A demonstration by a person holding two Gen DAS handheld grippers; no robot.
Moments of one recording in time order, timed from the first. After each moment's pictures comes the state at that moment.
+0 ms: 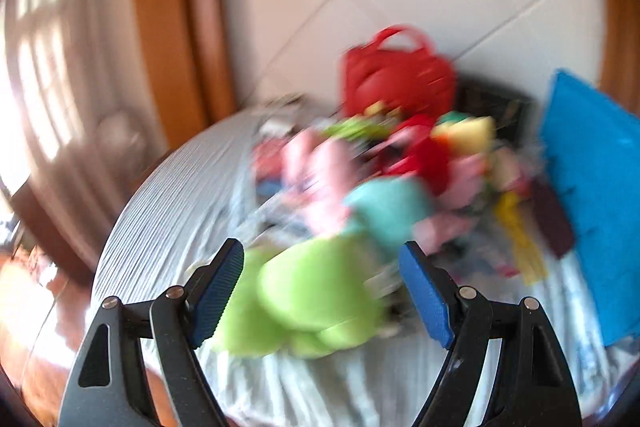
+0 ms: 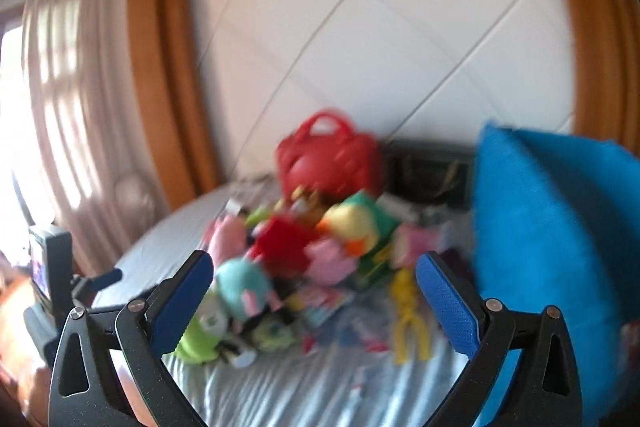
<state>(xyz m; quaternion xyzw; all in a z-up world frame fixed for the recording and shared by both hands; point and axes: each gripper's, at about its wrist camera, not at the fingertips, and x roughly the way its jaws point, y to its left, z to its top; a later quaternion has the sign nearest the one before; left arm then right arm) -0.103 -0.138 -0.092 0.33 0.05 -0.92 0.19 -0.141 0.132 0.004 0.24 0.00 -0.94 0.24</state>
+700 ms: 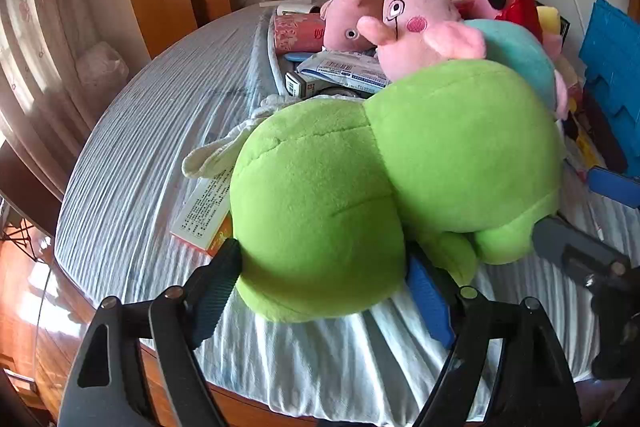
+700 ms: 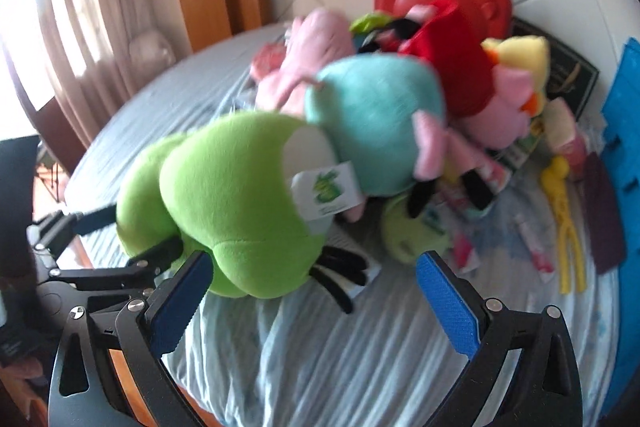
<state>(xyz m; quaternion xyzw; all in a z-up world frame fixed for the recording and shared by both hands) -0.103 -0.215 -0.225 0.45 0.07 -0.88 0.15 -0.162 -0.063 -0.194 0.42 0.12 -0.85 0.28</state>
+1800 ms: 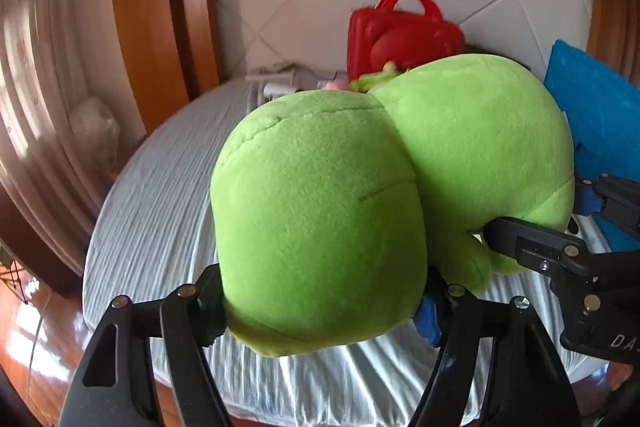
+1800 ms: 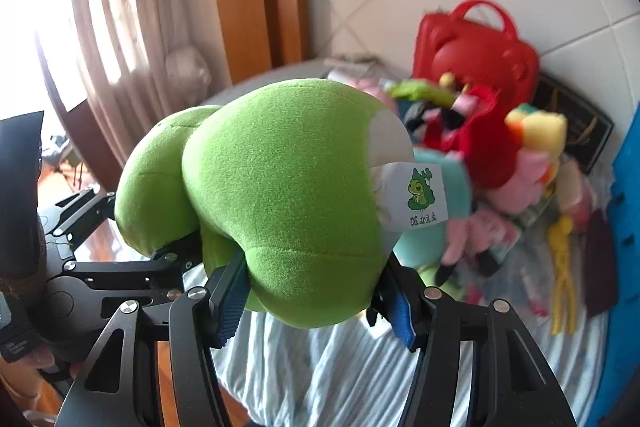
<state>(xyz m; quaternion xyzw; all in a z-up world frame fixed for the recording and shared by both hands) -0.058 -0.209 -0.131 0.35 0.04 -0.93 0.11 -0.127 -0.063 -0.113 0.36 0.12 -0.86 0.33</state>
